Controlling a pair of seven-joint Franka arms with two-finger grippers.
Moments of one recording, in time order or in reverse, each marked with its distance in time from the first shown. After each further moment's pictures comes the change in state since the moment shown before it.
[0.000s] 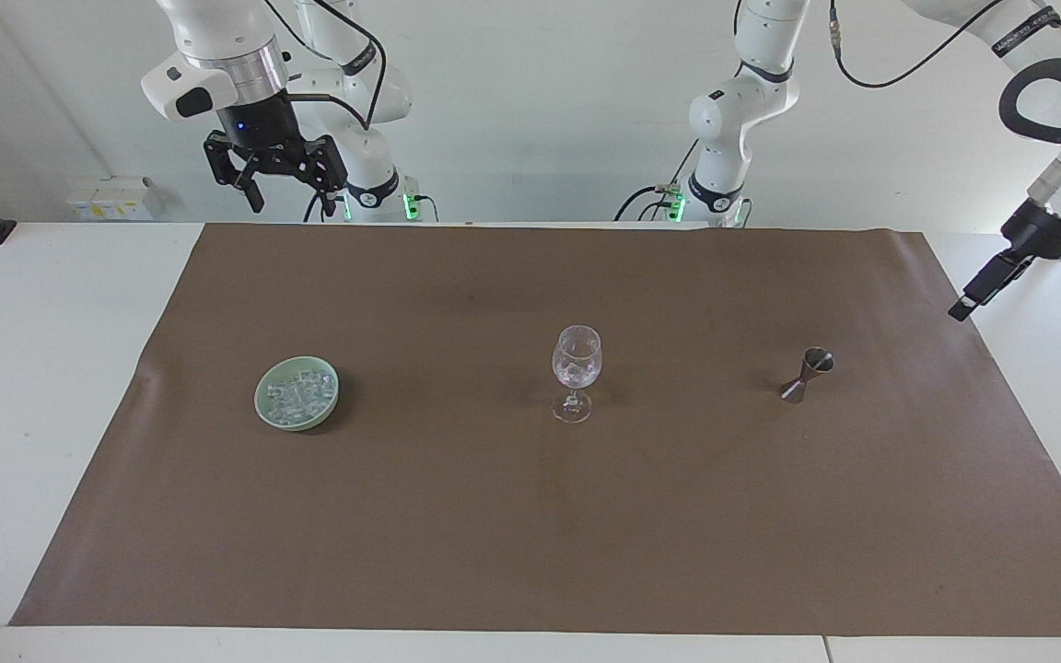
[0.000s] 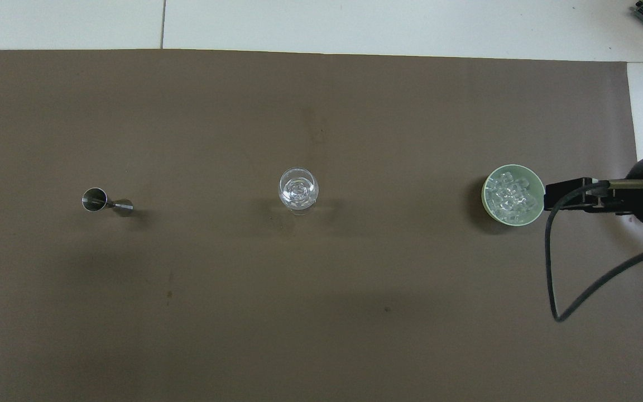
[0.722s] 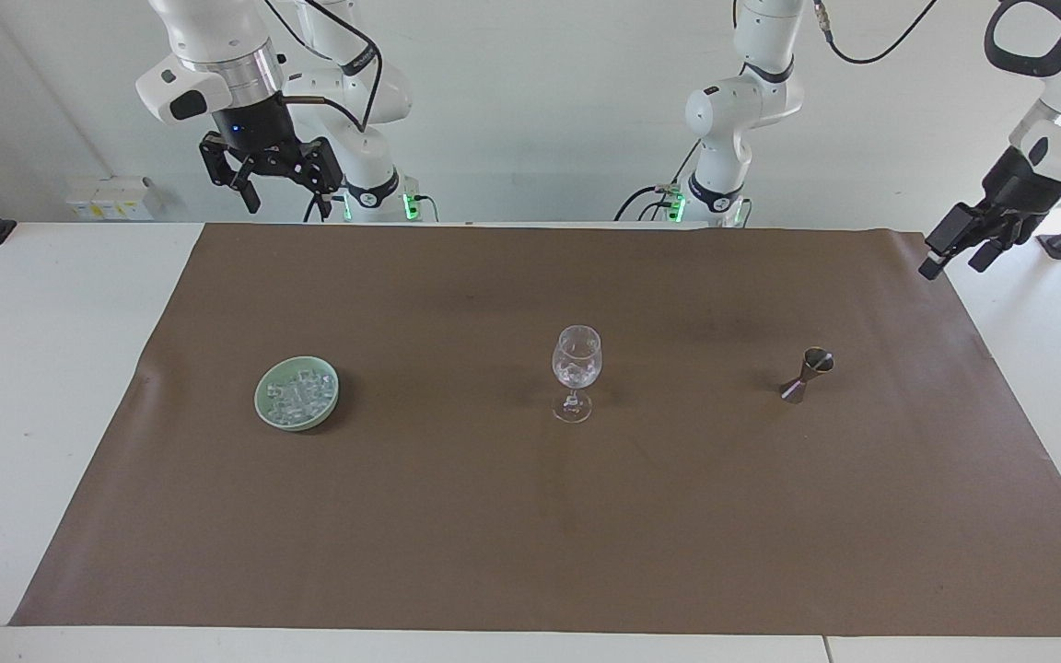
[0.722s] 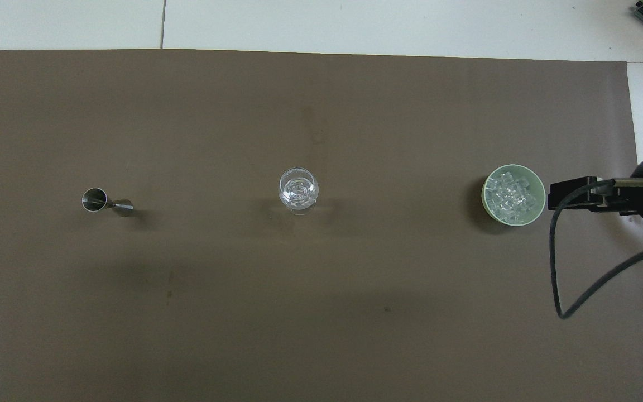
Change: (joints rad) left arm -0.210 -0.023 0.030 0.151 0.135 -0.153 0.036; right arm -0.015 0.002 0.000 0.000 0.001 -0.018 0.000
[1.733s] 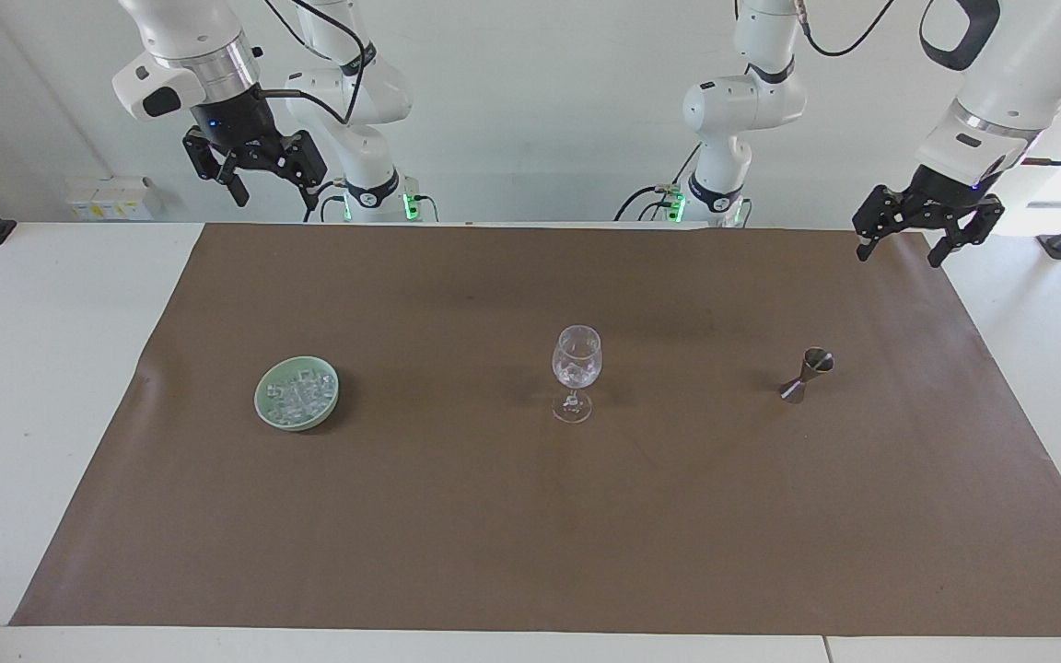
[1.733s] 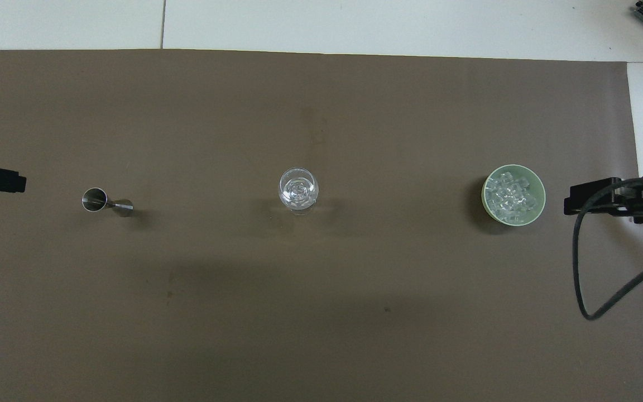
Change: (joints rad) left arm -0.138 -0.026 -0.019 0.000 0.139 -0.100 0.221; right arm -0.028 0.001 -0.024 0.020 0.040 -0.036 -0.016
